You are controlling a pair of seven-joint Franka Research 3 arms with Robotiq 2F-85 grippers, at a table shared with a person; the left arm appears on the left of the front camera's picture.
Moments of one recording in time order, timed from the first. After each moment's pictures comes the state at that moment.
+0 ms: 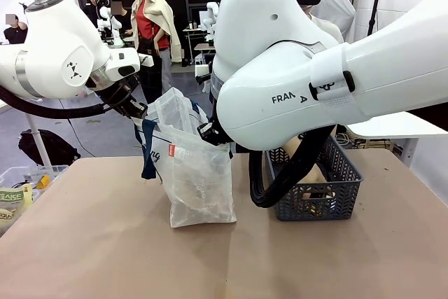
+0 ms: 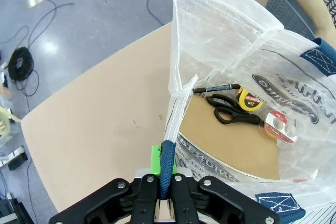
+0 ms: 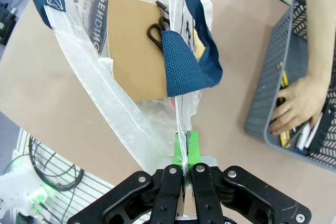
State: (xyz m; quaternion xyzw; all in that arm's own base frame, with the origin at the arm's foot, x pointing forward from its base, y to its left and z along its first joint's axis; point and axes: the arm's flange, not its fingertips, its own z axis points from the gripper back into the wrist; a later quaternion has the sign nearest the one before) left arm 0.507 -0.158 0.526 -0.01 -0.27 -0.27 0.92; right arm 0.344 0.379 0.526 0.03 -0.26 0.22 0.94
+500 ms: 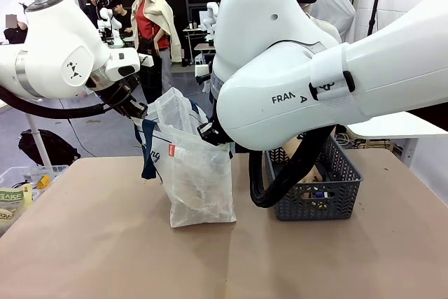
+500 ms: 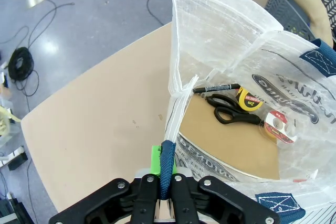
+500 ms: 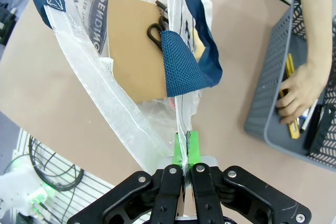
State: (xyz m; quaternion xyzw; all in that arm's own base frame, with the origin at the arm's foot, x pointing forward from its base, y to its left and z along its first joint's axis) left arm 0.507 -0.158 0.526 -0.01 -0.27 -0.27 0.92; right arm 0.344 0.379 0.526 0.03 -0.26 0.22 0.94
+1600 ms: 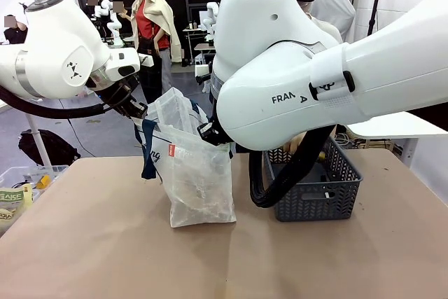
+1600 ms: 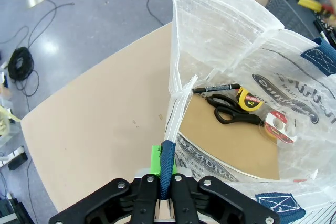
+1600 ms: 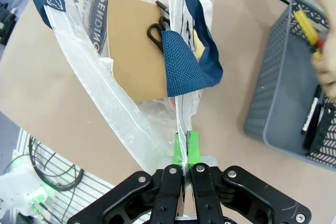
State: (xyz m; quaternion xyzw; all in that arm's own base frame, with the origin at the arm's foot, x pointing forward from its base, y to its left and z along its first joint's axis) left arm 0.507 -0.158 0.526 -0.01 -0.27 -0.27 0.92; right arm 0.344 0.379 0.526 0.03 -0.26 0.22 0.94
